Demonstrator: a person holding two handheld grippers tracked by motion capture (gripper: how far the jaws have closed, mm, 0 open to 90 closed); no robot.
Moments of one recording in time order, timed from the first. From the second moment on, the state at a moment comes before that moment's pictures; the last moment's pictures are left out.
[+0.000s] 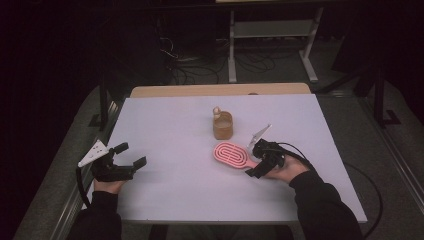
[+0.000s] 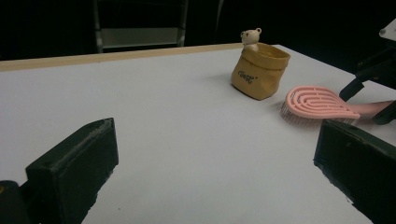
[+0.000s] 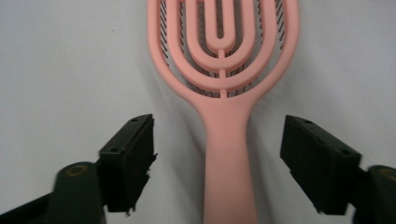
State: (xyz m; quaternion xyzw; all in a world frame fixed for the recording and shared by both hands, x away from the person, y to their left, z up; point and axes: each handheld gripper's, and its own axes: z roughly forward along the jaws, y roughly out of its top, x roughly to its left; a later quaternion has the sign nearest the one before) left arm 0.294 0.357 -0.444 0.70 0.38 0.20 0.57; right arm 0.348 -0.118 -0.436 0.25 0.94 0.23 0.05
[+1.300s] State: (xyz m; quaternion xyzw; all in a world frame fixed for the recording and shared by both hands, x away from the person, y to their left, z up) left arm 0.294 0.357 -0.445 0.70 0.38 0.20 0.57; right arm 0.350 -0.115 -0.440 0.24 0.95 0.21 0.06
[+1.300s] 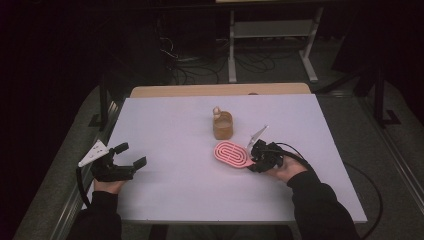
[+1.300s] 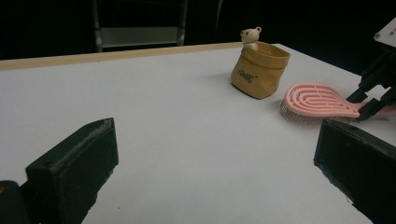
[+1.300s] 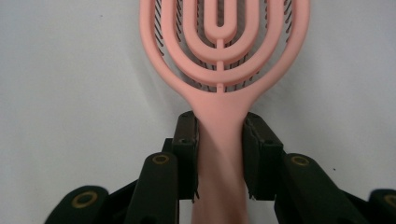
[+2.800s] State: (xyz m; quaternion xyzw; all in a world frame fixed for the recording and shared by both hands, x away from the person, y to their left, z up) left arm 0.294 0.357 -0.446 0.70 0.39 0.19 0.57; right arm 0.338 -0.115 -0.382 0.21 0.94 0.26 0.08
